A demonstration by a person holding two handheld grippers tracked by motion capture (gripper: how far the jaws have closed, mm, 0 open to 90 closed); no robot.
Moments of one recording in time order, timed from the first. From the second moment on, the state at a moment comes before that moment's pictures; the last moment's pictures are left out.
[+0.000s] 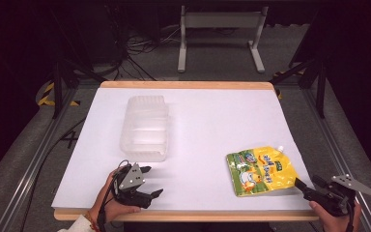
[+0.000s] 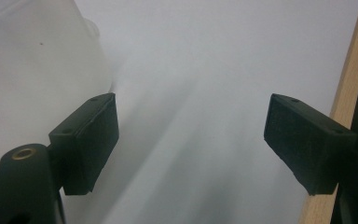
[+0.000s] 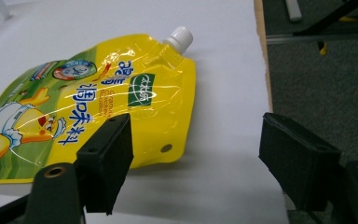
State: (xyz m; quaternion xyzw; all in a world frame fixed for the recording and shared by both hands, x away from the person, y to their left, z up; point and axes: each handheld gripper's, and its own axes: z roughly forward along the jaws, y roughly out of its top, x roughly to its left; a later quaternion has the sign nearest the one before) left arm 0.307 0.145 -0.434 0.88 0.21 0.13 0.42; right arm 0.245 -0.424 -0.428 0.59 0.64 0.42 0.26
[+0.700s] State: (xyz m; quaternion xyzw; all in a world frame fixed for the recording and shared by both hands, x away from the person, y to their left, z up) left arm 0.309 0.130 -0.441 0.89 0.19 0.12 0.40; right arm 0.244 -0.414 -0.437 0.55 0.68 0.45 0.19
